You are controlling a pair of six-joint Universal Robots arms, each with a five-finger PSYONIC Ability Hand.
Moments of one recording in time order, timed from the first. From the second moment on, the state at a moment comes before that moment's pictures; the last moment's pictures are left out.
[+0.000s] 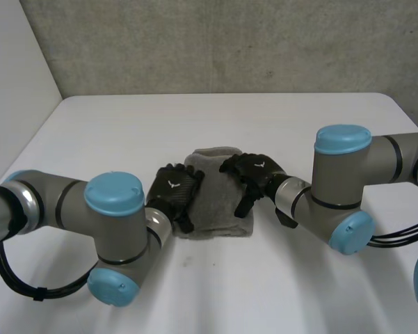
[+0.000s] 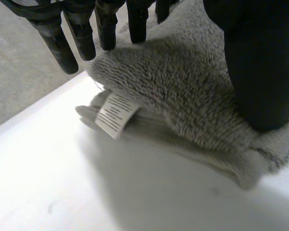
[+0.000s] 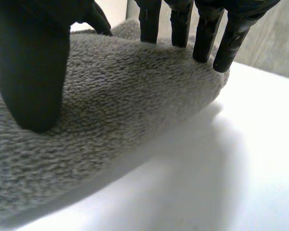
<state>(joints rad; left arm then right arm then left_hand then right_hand) 4.09 -2.29 -1.44 3.45 -1.62 3.40 2.05 -0.74 1.12 0.01 1.23 3.05 0.19 0.19 0.19 0.19 0.03 0.25 0.24 0.21 0.24 0.07</state>
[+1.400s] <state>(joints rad) 4.29 -1.54 -1.61 3.17 -1.69 3.19 1.89 -1.45 1.41 0.05 1.51 2.97 0.18 0.17 0.17 0.17 0.03 0.25 0.24 0.21 0.23 0.07</state>
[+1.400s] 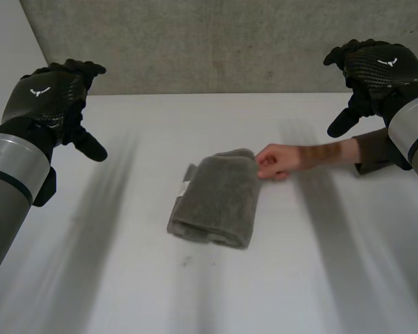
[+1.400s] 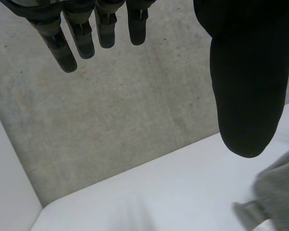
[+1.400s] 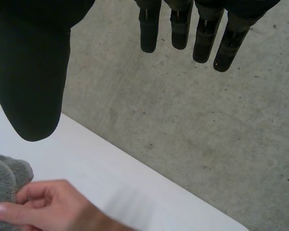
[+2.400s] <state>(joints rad) 4.31 -1.51 -1.67 3.23 -1.69 3.18 1.88 -1.50 1.42 0.05 1.47 2.94 0.18 0.17 0.17 0.17 0.03 0.25 0.24 0.21 0.23 0.07</state>
